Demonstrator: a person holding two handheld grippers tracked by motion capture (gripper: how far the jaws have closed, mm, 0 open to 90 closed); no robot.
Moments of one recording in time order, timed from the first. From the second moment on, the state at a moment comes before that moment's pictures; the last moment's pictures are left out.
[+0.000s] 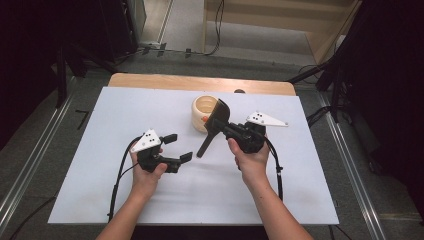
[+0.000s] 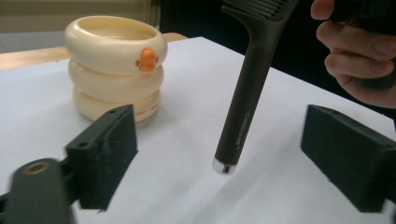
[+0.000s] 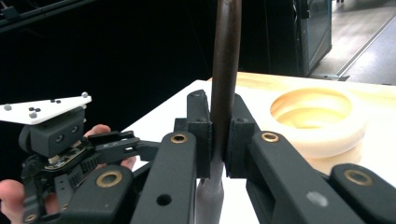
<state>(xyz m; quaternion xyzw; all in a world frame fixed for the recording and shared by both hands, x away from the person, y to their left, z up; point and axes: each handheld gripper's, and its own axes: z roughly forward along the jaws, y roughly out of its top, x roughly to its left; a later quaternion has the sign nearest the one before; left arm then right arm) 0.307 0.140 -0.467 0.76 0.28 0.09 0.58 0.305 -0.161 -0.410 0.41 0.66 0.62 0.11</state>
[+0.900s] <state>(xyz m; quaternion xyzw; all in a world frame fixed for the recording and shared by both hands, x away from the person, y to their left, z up) 0.286 0.238 -0.471 0.73 0.34 0.15 0.57 0.315 -0.168 -0.397 0.38 0.67 0.63 0.13</state>
